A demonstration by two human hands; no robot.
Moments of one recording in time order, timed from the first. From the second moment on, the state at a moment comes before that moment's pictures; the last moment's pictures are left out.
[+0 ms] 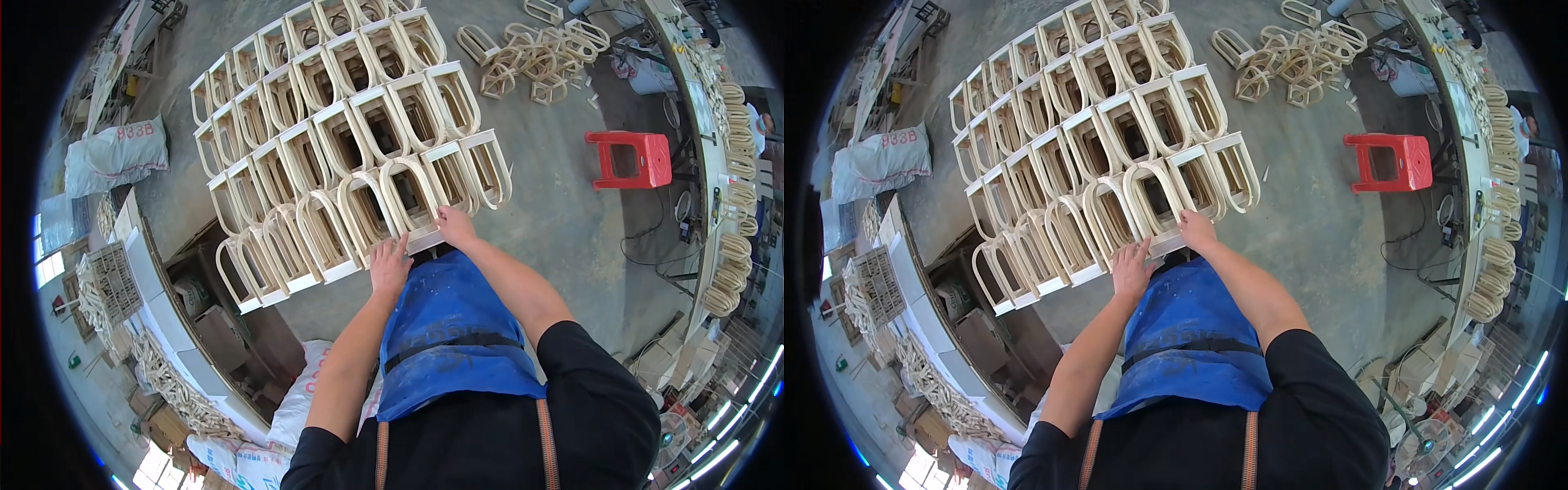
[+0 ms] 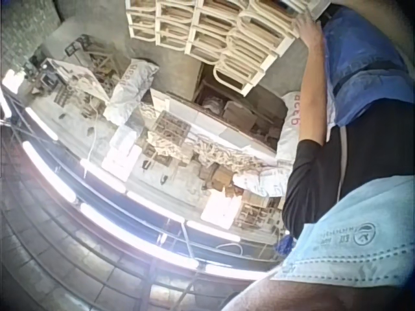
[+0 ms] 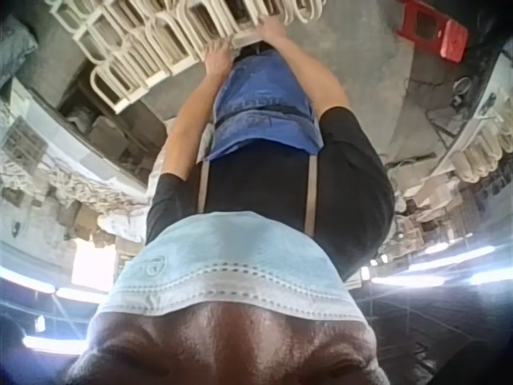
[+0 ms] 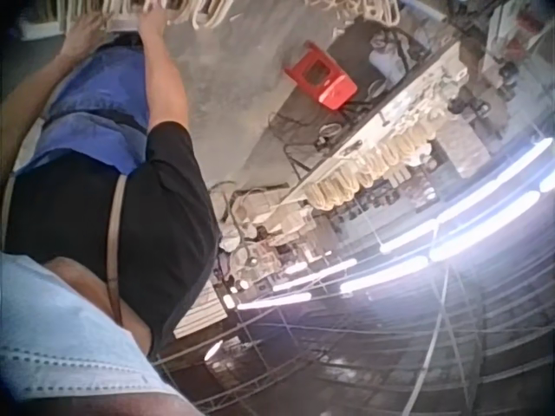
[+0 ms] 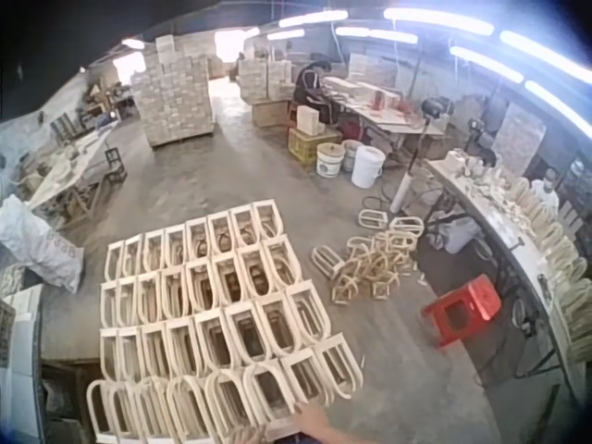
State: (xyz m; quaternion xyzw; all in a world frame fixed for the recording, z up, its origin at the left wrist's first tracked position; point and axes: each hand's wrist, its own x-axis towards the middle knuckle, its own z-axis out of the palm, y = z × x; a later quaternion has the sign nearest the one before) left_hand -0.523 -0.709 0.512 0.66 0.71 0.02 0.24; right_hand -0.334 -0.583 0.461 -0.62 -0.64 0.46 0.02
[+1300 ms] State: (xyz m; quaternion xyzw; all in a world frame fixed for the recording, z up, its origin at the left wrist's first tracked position) left_hand -0.145 -0.538 0.540 0.59 0.66 0.13 0.45; right_hand 0.369 -0.634 0.363 -0.86 -0.27 0.44 0.02
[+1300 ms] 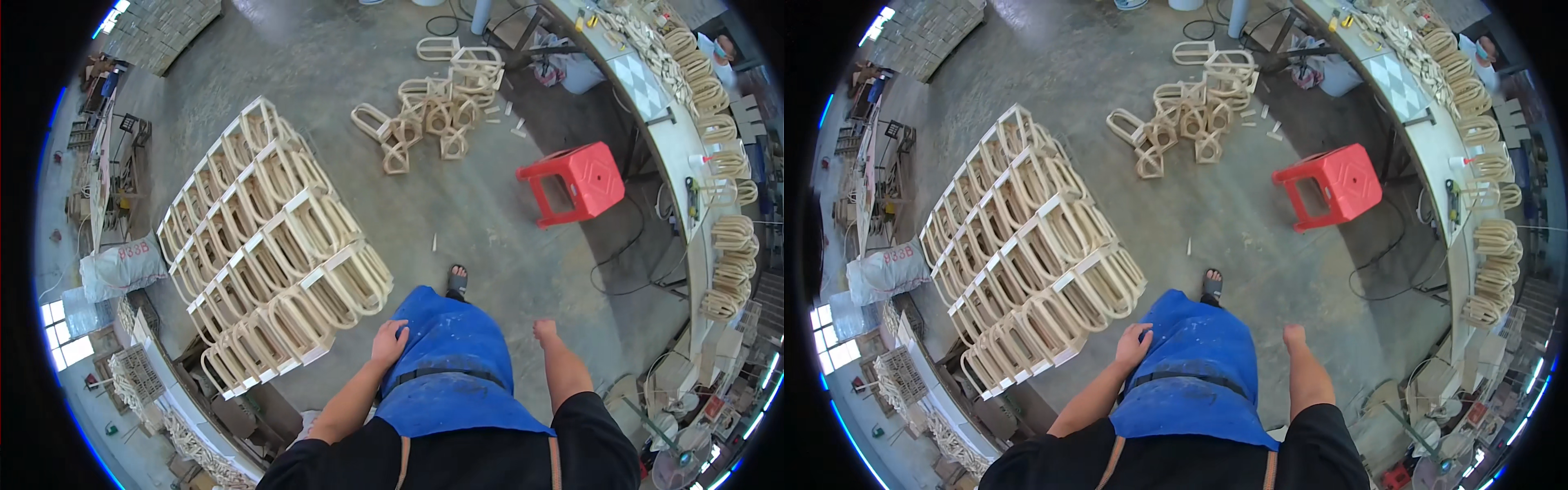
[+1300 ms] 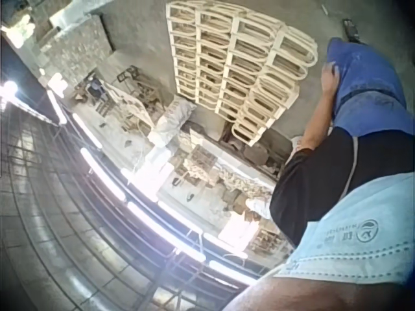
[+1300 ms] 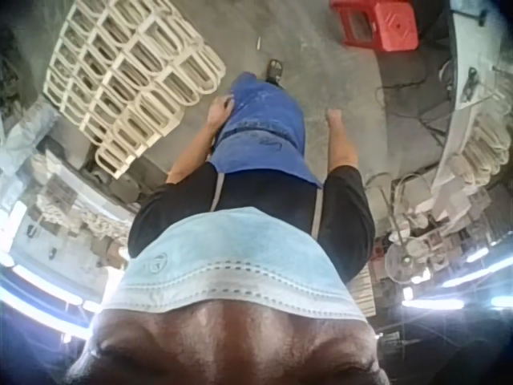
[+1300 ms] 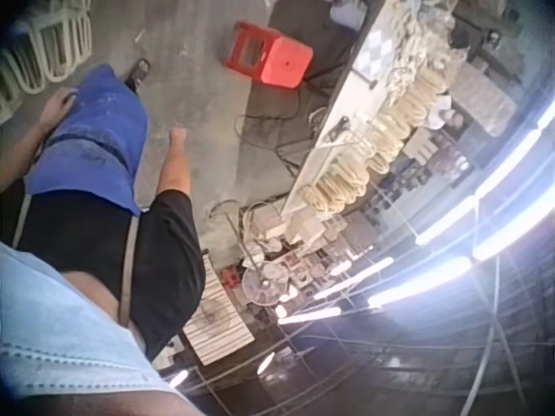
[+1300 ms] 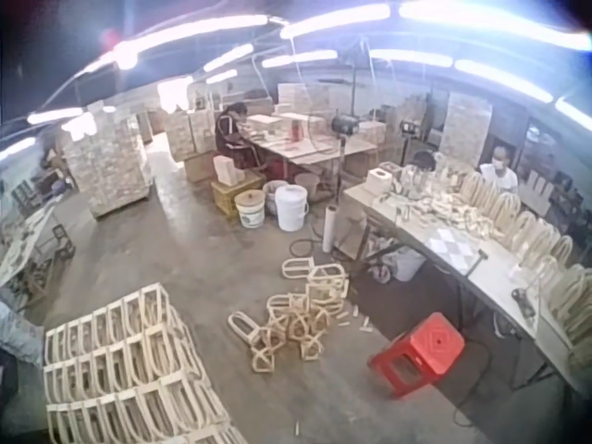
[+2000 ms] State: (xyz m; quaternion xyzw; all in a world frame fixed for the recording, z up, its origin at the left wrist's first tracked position) left_hand -0.098 -0.198 0.515 0.43 0.74 0.19 0.48; right_hand 0.313 -0.047 0.420 -0.78 -0.53 0.33 -0.03
